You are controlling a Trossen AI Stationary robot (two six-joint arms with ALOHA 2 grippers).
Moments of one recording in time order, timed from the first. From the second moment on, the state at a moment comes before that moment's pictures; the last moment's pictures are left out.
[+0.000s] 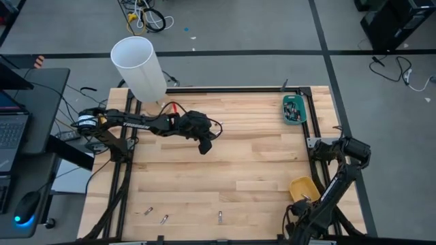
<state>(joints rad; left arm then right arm) 0.18 1.55 0.88 0.03 0.06 -0.28 1.06 1.86 1.19 -0.92 -0.50 2.28</state>
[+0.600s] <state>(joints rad) 0.18 1.55 0.88 0.02 0.06 -0.27 1.15 1.91 1.19 -0.85 -0.58 1.96</state>
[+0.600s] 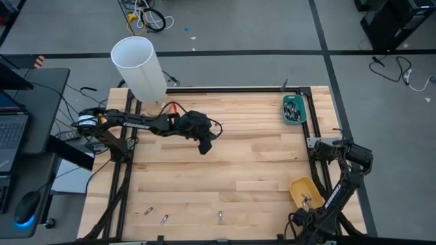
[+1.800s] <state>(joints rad) 0.18 1.55 0.88 -0.04 0.05 -0.27 1.09 1.91 1.09 -0.69 -0.65 1.62</state>
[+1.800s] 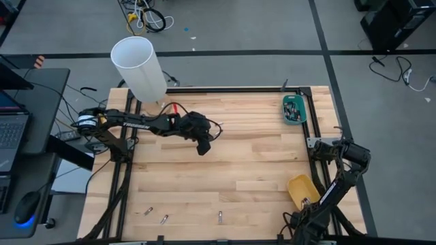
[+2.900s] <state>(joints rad) 0.18 1.55 0.88 -0.04 0.05 -0.18 0.95 1.91 1.28 -0.97 -0.33 1.78</state>
